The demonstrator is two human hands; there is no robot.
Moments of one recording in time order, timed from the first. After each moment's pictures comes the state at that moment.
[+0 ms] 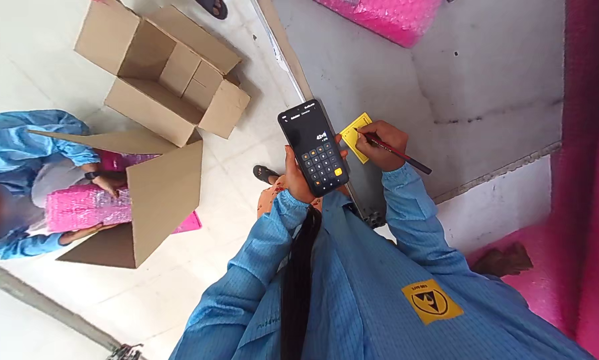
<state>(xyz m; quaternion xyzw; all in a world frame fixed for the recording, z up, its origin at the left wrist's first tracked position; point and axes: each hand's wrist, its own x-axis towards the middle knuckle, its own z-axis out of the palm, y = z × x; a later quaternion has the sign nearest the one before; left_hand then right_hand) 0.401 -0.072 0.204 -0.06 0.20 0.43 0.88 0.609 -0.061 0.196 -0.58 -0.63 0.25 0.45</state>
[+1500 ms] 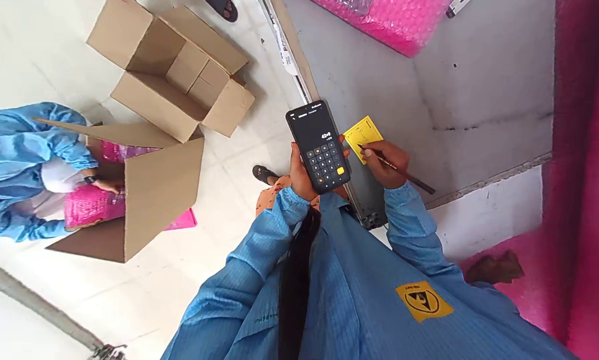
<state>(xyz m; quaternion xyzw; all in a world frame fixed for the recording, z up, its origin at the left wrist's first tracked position) 0.402 -0.074 0.207 -0.06 0.23 0.44 0.87 0.610 -0.094 0.203 -0.57 -0.60 0.32 0.47</state>
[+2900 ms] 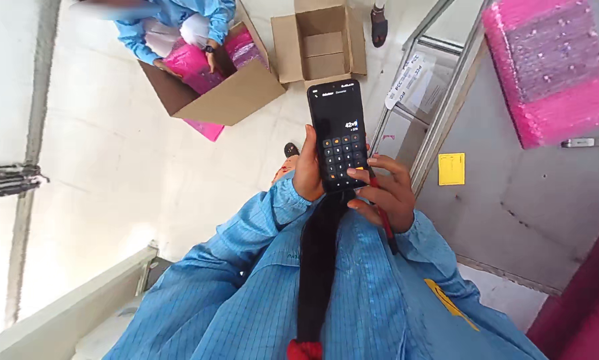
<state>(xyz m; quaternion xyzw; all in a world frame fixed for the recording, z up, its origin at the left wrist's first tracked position) 0.244 -0.198 0.379 0.06 0.29 0.69 0.66 0.414 -0.139 0.368 -0.12 -0.83 0.33 0.42</state>
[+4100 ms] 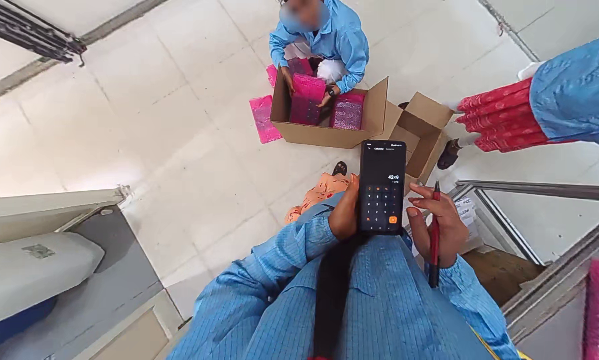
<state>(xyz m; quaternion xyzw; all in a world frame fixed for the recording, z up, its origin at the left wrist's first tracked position) -0.042 -0.313 0.388 0.04 0.31 0.83 0.47 0.056 -0.155 0.399 -0.02 -0.86 0.40 0.31</state>
